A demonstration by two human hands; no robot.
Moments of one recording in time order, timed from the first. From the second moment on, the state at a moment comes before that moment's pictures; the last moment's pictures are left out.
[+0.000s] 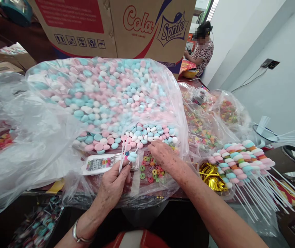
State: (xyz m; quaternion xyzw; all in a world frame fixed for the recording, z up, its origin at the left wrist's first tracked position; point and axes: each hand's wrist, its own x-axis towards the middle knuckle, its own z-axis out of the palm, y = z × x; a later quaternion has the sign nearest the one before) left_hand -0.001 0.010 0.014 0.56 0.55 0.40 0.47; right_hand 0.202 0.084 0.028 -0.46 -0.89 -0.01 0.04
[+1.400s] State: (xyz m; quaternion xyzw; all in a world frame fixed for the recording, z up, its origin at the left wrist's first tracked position) left_hand -0.003 0.009 0.007 0.63 0.55 0.35 0.42; right_hand 0.198 0.078 0.035 -0.46 -0.57 0.53 0.42
